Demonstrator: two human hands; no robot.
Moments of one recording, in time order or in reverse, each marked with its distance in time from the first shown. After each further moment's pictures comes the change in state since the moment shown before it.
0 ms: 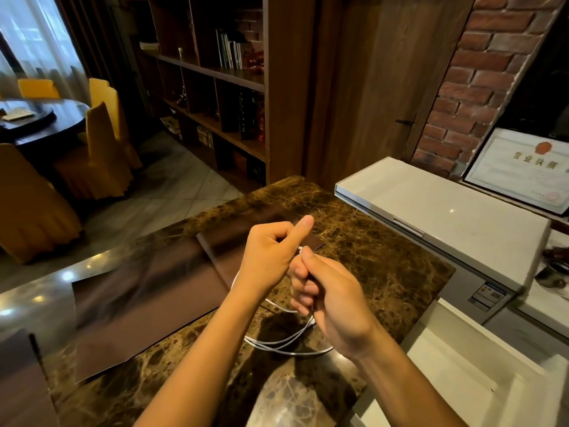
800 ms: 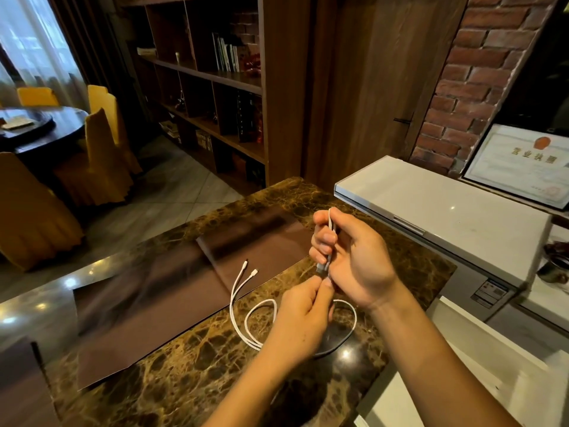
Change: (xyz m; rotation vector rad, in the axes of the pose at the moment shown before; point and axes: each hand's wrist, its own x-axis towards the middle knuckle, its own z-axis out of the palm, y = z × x) left_hand -0.071 -0.009 0.037 0.203 -0.189 -0.201; right_hand 0.034 -0.032 -0.029 0.271 0.063 -0.061
